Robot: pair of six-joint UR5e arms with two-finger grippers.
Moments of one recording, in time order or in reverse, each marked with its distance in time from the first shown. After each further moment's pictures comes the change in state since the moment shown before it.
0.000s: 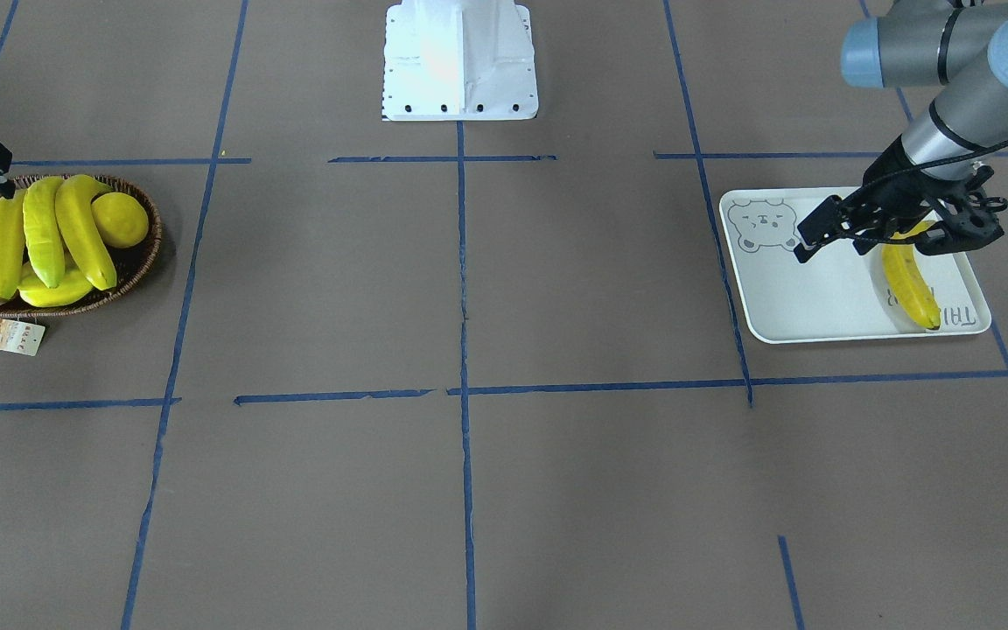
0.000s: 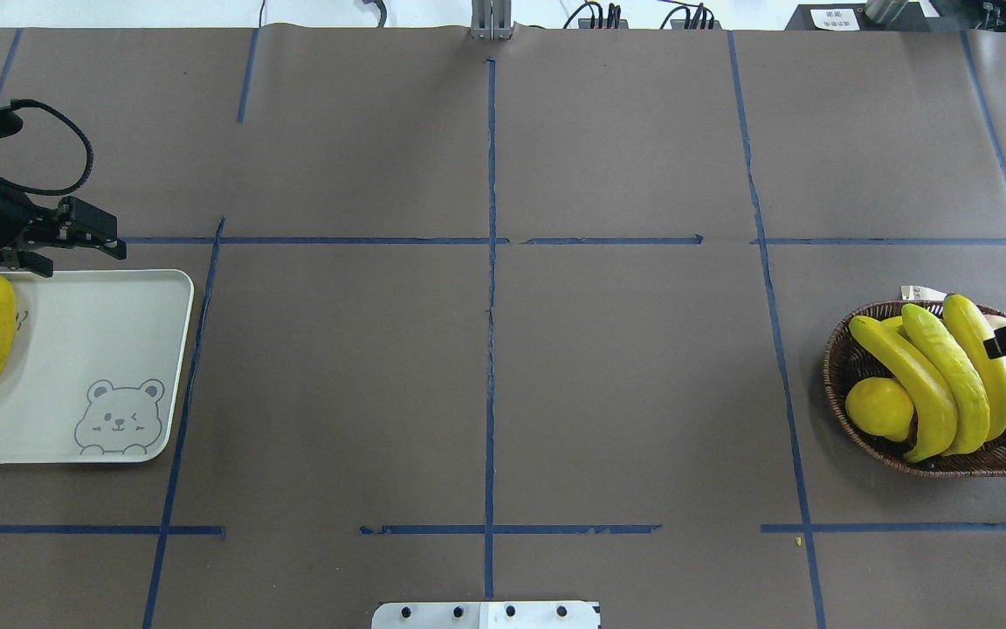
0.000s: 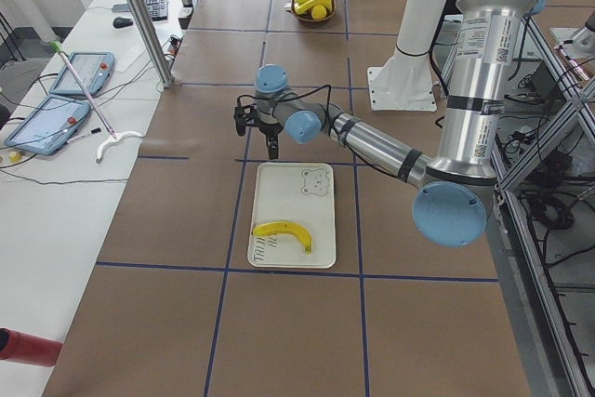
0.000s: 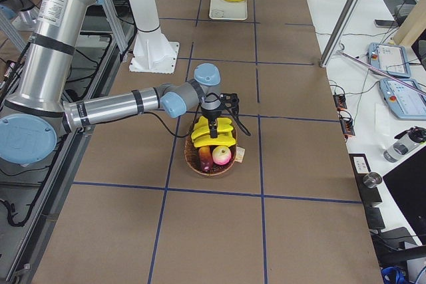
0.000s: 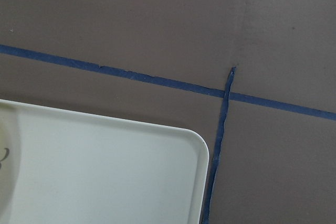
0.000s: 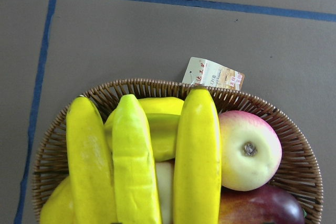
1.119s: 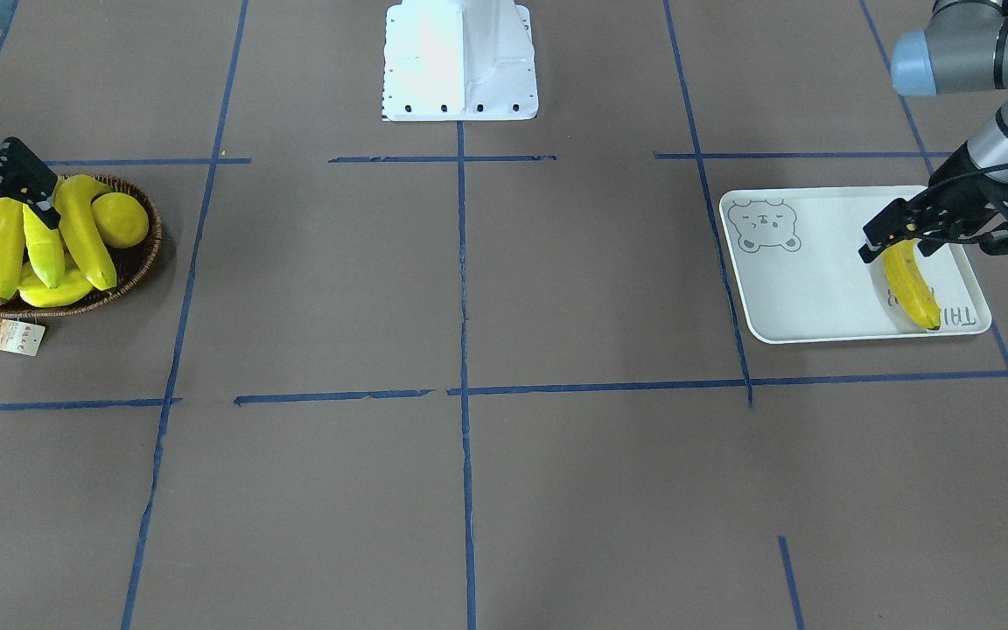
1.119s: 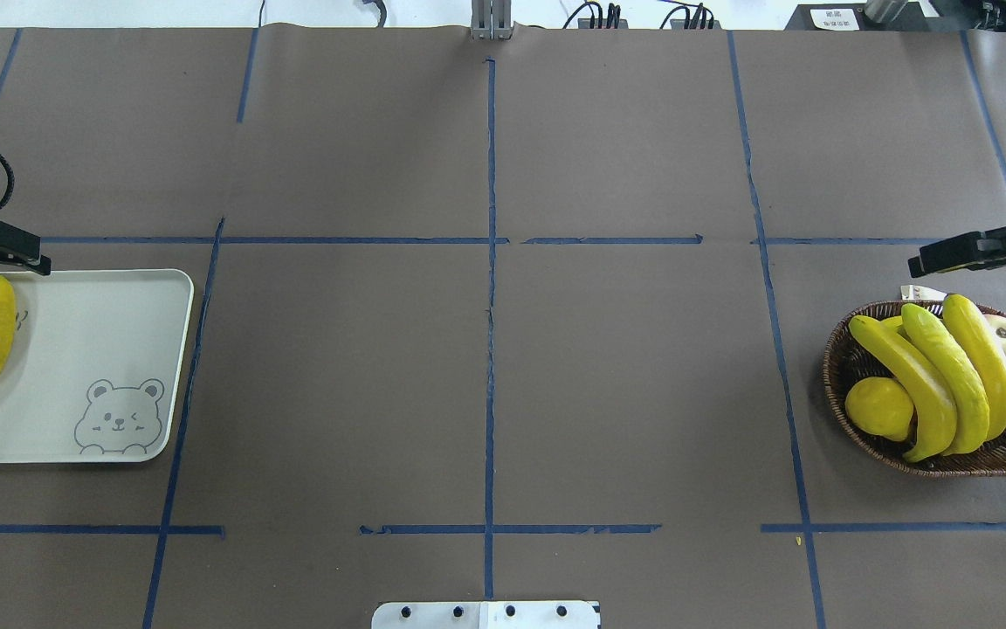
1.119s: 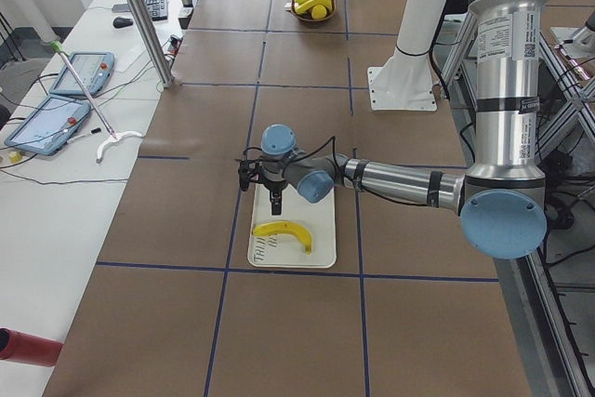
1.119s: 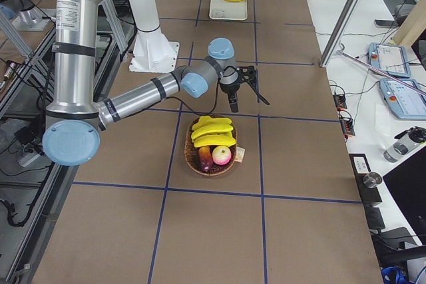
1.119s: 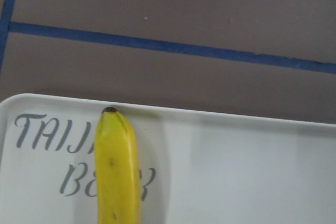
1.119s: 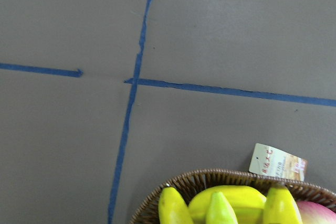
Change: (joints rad) left arm -0.077 0.105 0.039 -0.048 -0.004 0.156; right arm -0.003 0.173 0.030 -0.009 -0.051 0.086
